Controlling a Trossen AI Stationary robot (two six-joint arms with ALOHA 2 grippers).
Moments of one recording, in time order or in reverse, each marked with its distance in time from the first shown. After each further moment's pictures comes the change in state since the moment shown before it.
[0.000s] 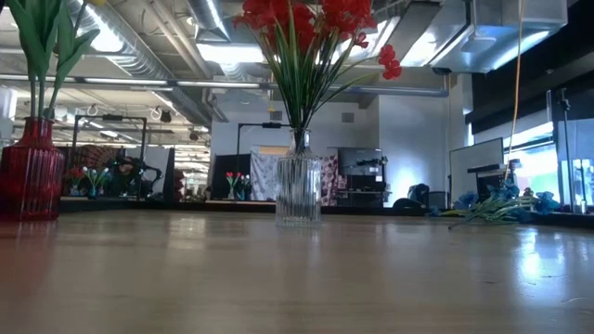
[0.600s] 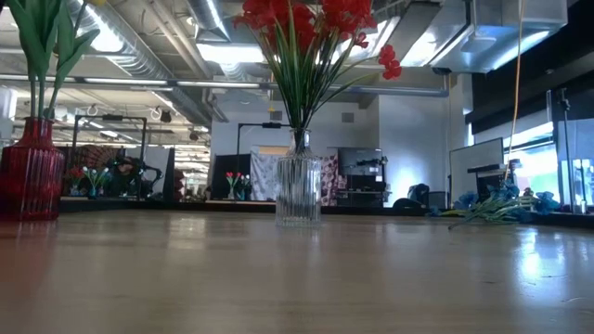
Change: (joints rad) left arm 0.050 -0.006 0.000 0.007 0.013 -0.039; right arm 0.000 0.000 0.000 0.000 -0.001 0.000
